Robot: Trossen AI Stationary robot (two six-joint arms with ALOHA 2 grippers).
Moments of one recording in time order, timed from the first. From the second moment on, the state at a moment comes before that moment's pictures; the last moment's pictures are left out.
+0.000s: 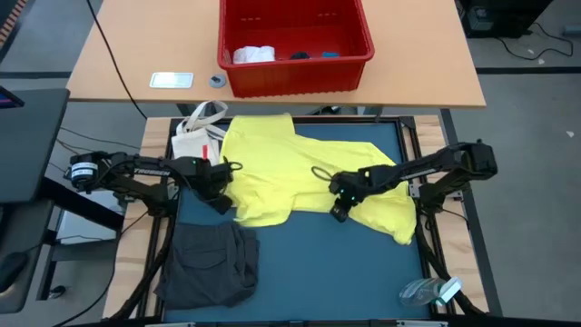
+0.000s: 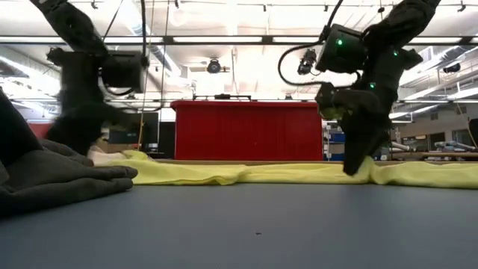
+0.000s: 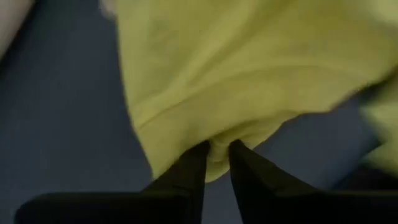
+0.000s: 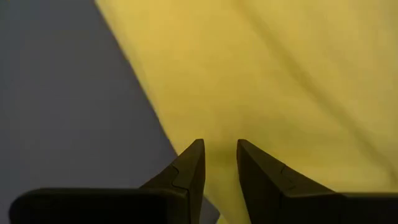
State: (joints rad) left arm 0.27 1.27 0.53 -0.78 0.11 -0.66; right arm -0.06 1.51 0.70 -0.37 -0.09 0.62
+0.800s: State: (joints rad) left arm 0.14 1.01 0.88 -1.07 0.03 -0.35; right arm 0.12 1.38 0.75 -0.20 -0.05 0.45
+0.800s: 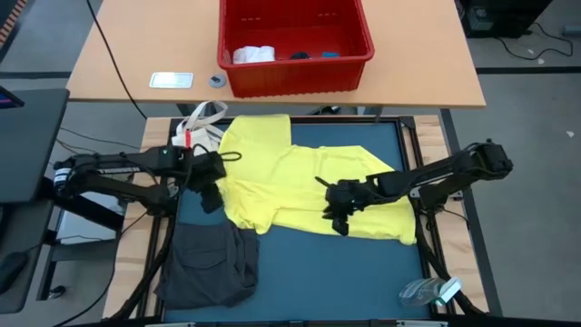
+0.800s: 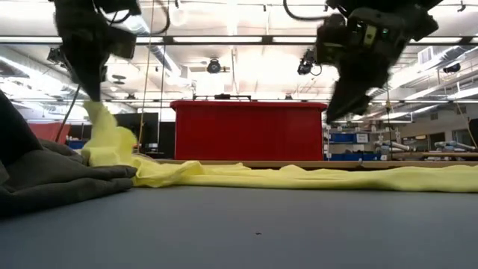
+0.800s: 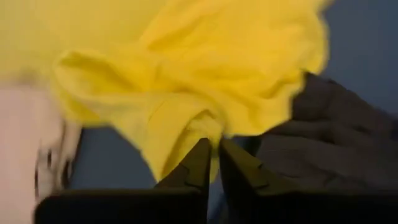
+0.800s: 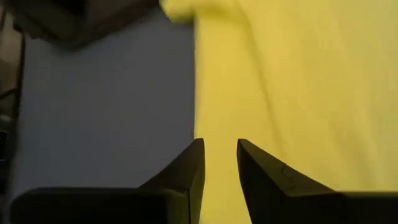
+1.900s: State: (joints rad) left arm -0.13 1.02 0.88 -0.99 -0.02 -0.31; right arm 0.18 2.05 1.35 -0.04 0.05 0.13
